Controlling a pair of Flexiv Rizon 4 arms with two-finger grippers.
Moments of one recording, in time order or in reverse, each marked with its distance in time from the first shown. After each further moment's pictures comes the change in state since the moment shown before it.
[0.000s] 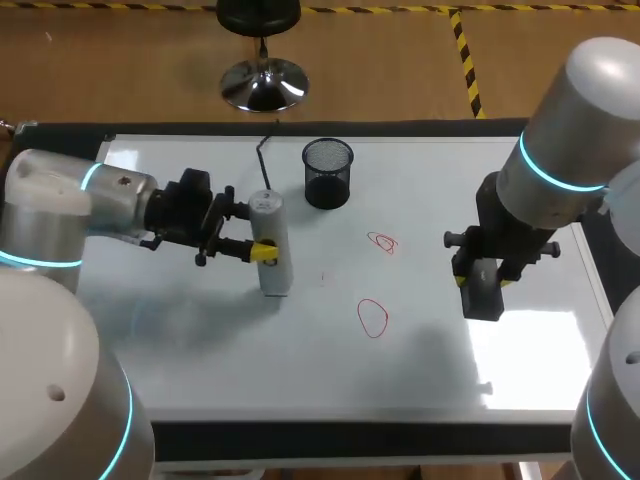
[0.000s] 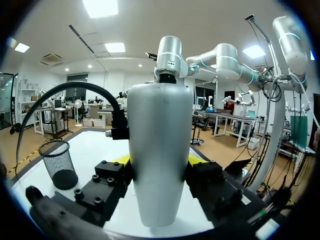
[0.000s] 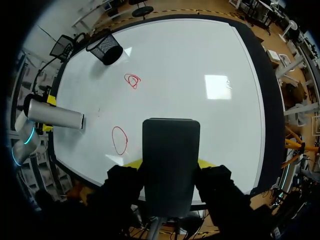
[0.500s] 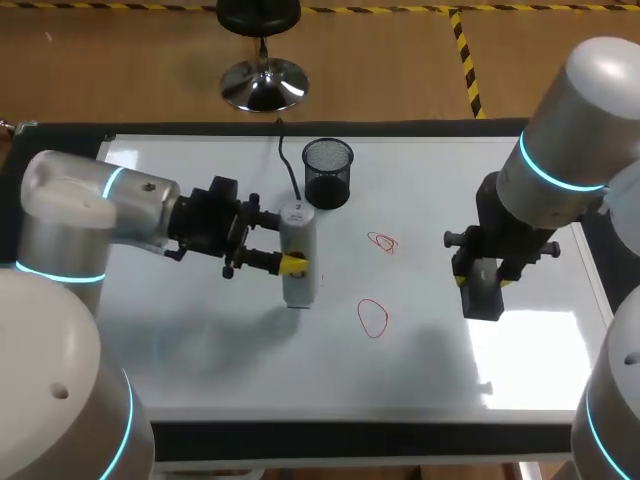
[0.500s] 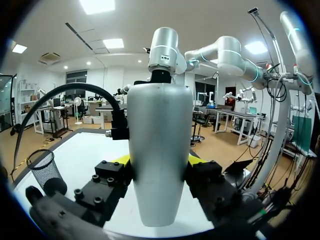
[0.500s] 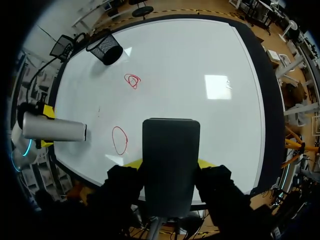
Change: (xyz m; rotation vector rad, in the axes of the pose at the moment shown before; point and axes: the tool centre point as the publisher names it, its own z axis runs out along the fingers) left arm 0.024 -0.021 0.043 -0.034 -0.012 0.010; right arm 0.000 0.000 0.000 0.000 0.000 0.000
